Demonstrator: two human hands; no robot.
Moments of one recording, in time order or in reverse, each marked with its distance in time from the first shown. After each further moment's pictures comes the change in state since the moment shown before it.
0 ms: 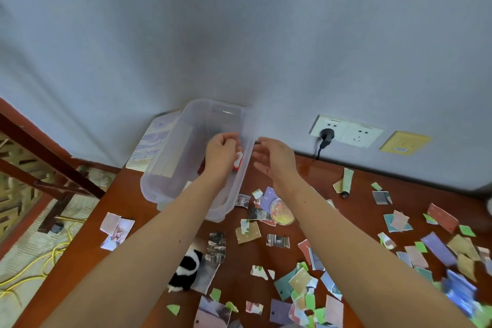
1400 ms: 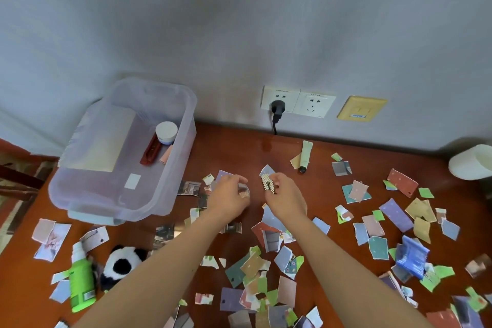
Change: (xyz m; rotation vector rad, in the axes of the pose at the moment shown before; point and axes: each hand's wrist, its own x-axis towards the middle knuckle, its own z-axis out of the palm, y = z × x) left_hand -0.042 -0.138 0.105 1.007 -0.376 0.087; right_hand 0.026 0.094 -0.189 -1.058 0.161 -0.085
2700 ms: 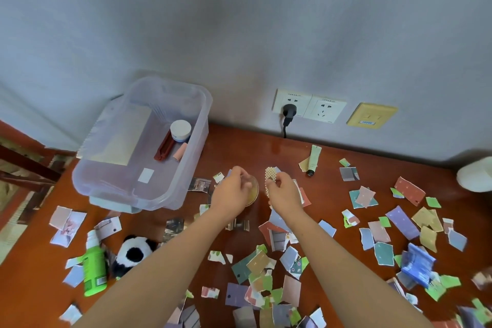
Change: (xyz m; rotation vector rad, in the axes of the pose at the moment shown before) left_hand -0.018 0.004 -0.019 -0.068 0.110 0.018; right_hand -0.011 -0.032 0.003 0.271 -0.059 0.044
